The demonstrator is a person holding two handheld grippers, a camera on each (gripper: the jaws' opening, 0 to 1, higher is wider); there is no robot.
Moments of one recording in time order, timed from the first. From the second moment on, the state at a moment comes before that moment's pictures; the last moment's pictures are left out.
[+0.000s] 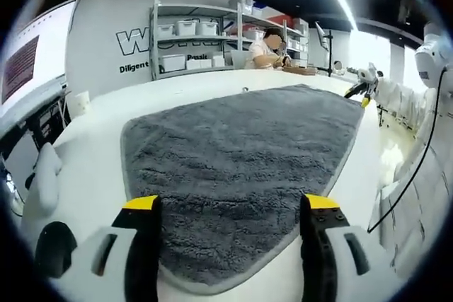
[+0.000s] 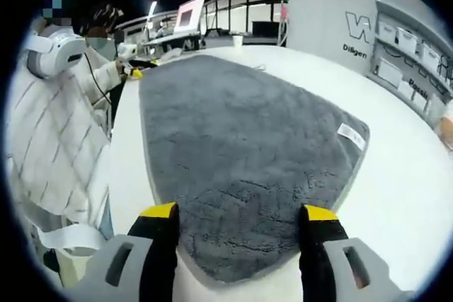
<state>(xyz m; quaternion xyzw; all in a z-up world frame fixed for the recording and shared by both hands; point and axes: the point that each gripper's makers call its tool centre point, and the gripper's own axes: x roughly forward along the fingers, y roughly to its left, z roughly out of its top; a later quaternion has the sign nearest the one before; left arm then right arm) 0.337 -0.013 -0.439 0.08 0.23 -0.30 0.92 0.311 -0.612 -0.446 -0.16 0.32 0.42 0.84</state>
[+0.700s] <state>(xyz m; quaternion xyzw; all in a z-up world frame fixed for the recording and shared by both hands) 0.341 -0.013 -0.435 0.12 0.26 -0.31 0.91 0.312 -0.615 -0.444 -0.17 0.34 0.42 0.83</state>
